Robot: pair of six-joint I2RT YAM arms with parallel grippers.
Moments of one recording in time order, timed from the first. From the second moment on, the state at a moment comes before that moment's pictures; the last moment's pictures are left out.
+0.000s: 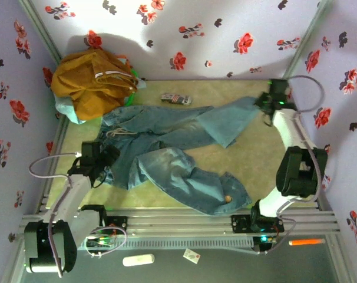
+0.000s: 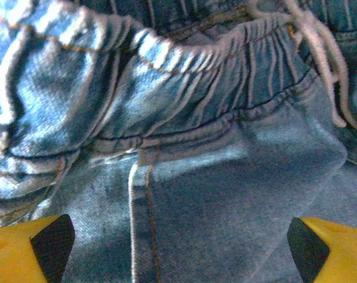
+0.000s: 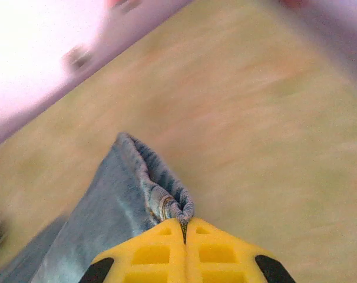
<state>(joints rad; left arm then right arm) -0.05 0.95 0.46 -0.42 -0.01 -0.88 -0.14 1.60 1.28 -0.43 0.10 0.56</state>
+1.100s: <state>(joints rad) 0.00 1.27 0.49 -0.15 -0.06 -1.05 0.28 1.18 0.71 -0.58 -0.02 0.70</state>
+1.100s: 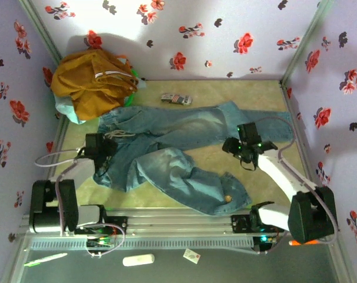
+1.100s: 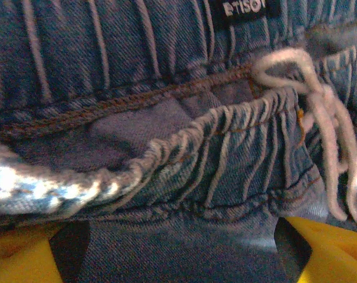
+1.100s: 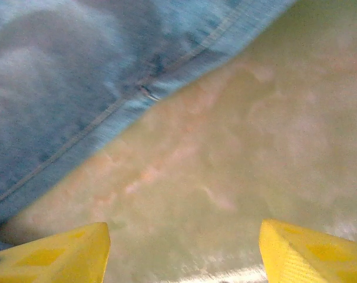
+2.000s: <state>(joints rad) 0.13 0.93 0.43 -0.42 -0.09 -1.02 0.44 1.26 0.65 -0.73 0.18 0.76</state>
